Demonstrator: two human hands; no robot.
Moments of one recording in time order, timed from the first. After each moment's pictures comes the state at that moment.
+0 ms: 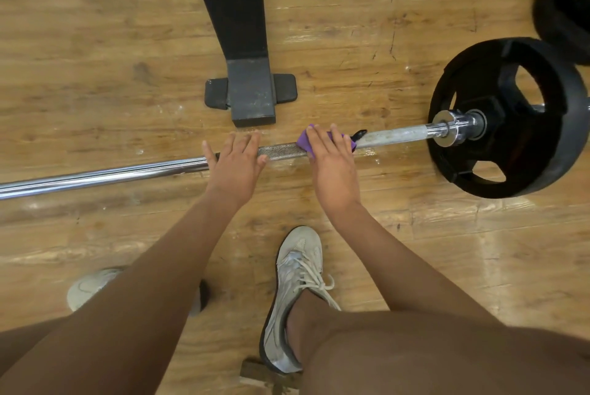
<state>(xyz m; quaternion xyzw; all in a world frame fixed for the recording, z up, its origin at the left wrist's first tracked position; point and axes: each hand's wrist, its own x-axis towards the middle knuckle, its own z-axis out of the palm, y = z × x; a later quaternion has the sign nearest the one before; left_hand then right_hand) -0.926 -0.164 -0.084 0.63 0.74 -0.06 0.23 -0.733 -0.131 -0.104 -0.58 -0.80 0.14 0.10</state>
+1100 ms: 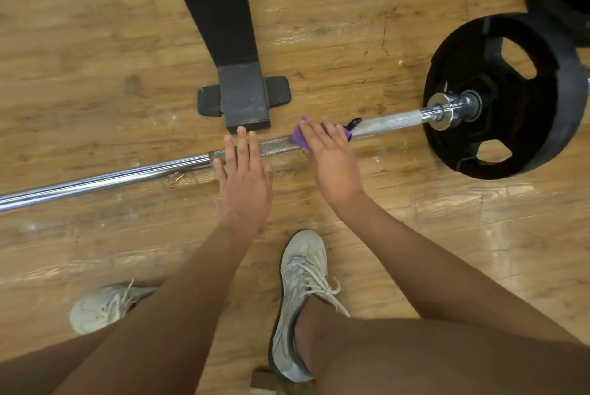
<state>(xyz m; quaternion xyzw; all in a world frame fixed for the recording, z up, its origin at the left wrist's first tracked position) -0.897 -0.179 -0.102 0.60 0.77 0.01 0.20 -0.729 -0.108 -0.103 -0.54 -0.82 0.13 0.11</state>
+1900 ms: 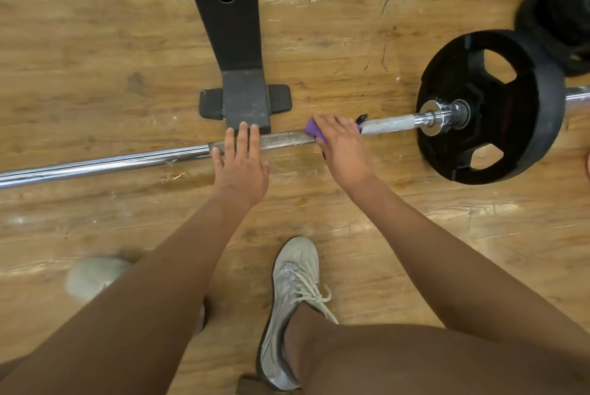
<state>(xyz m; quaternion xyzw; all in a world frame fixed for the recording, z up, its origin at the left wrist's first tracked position) -0.911 -0.146 -0.082 0.61 0.75 -0.07 0.24 -0.710 -0.067 -0.087 -0.54 -0.82 0.19 0.06</state>
